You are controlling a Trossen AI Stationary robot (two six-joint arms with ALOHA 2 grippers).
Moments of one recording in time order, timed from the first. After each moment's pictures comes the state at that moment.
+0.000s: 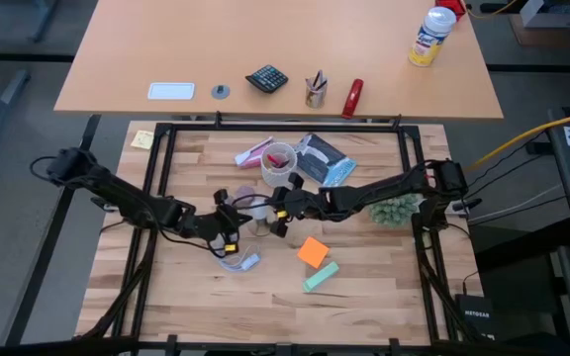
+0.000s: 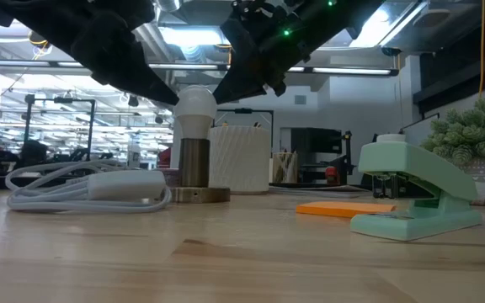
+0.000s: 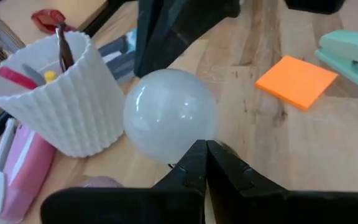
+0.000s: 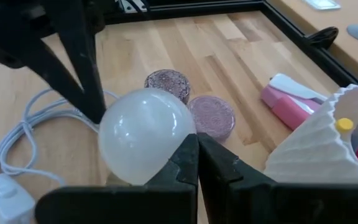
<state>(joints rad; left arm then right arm) -0.34 1.28 0.58 0.08 -0.64 -0.19 0.10 1.83 1.20 0.07 0.35 0.16</state>
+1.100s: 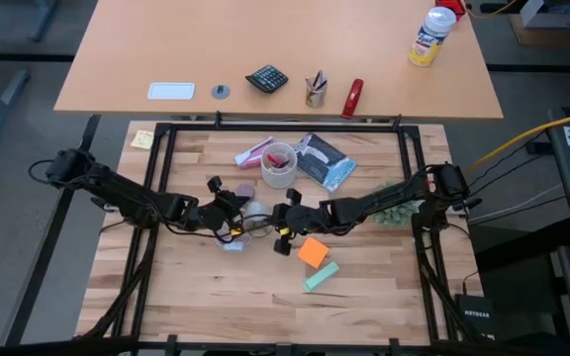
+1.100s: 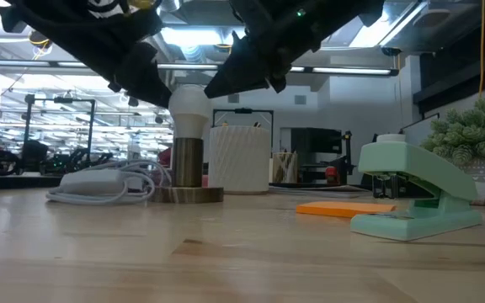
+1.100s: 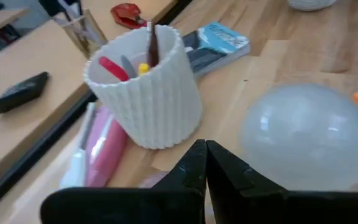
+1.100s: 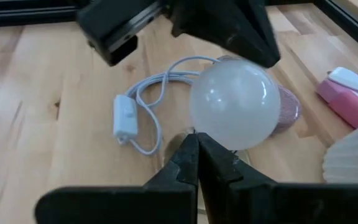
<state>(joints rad) -0.25 1.28 0.58 0.05 -0.81 -0.21 0.18 1.83 1.20 0.05 0.31 0.20</state>
